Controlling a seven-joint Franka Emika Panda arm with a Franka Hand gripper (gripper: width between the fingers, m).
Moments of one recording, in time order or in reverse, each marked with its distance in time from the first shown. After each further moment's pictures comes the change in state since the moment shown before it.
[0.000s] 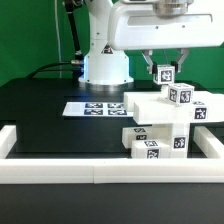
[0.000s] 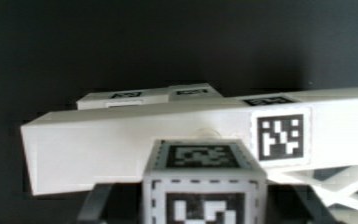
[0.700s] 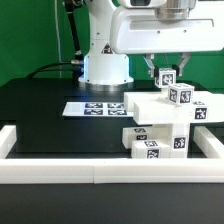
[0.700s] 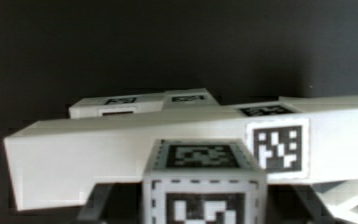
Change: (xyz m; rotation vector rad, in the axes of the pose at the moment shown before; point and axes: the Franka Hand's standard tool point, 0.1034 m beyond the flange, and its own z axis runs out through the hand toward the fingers) arm -0.002 -0.004 0.006 -0.004 -0.003 0.007
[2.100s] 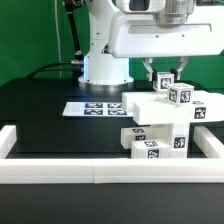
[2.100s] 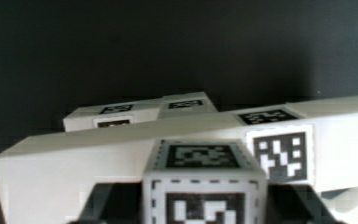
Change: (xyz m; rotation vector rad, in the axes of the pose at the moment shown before) arm -0.001 0.001 0.006 -0.005 0.007 -0.001
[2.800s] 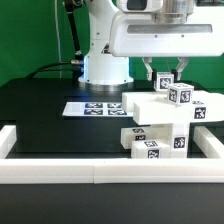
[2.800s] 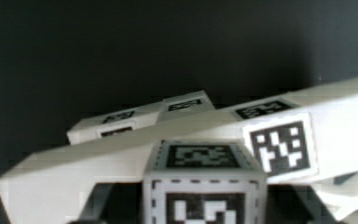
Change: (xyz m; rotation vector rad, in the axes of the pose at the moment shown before) arm 0.000 -0.001 0.000 0.001 0.000 0.212
